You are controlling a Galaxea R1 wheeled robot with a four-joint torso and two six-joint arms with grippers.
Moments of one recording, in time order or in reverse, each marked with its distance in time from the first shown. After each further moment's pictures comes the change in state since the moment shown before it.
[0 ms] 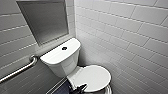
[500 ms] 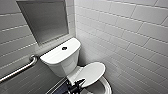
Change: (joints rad) left arm -0.059 -0.074 0.113 -0.005 -0.030 -0.123; right arm 0.000 0.016 -0.024 0.000 0.001 -0.001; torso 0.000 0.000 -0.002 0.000
